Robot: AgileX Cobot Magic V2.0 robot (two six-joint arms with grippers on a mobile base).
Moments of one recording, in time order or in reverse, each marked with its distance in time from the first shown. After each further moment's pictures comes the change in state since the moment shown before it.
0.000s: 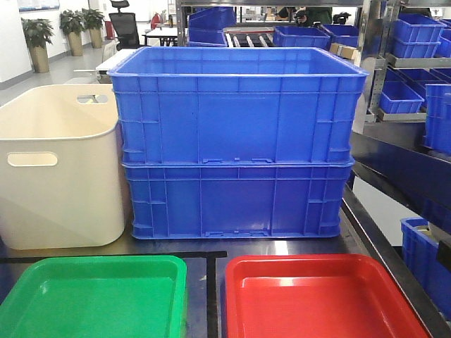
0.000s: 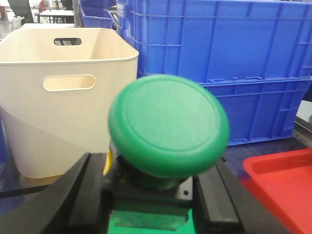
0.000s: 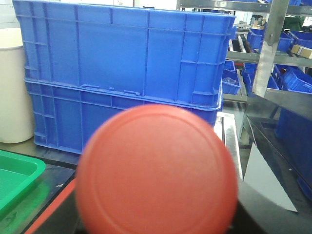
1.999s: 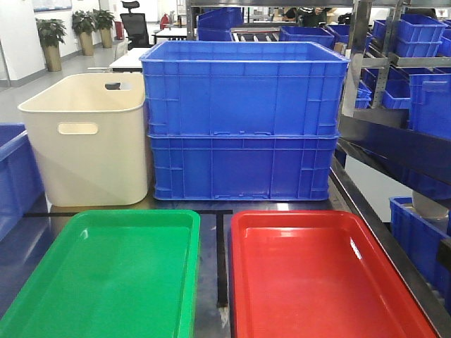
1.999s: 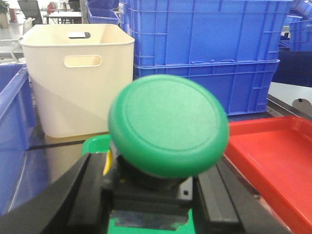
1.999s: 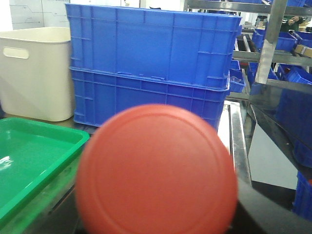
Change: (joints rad) left arm 0.000 0.000 0.000 0.023 0.000 0.001; right arm 0.000 0.000 0.000 0.000 0.000 0.000
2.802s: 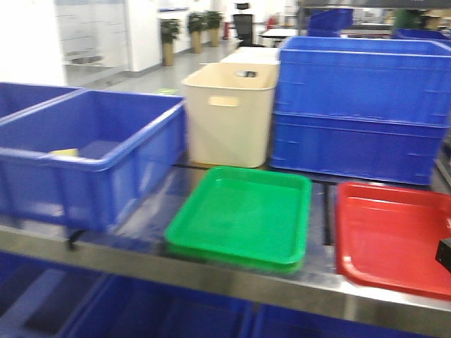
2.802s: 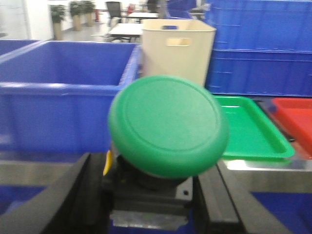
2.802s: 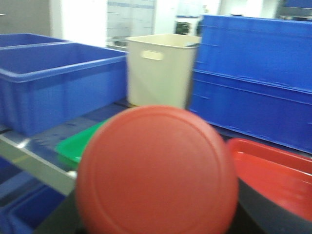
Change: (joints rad) left arm 0.000 0.000 0.000 0.000 0.000 0.000; right arm 0.000 0.000 0.000 0.000 -0.001 0.000
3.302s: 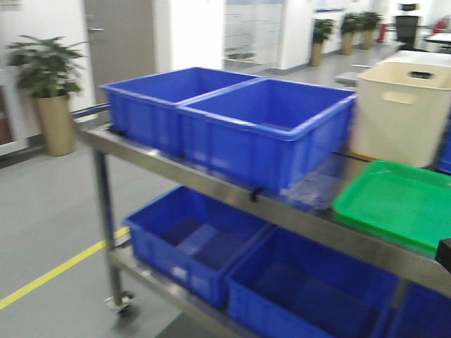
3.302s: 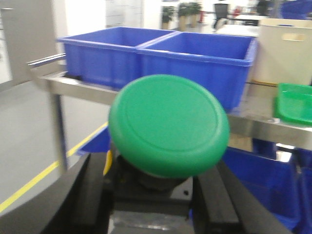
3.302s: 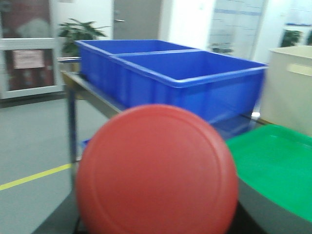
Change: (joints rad) left arm 0.000 0.000 0.000 0.000 0.000 0.000; right arm 0.000 0.000 0.000 0.000 0.000 0.000
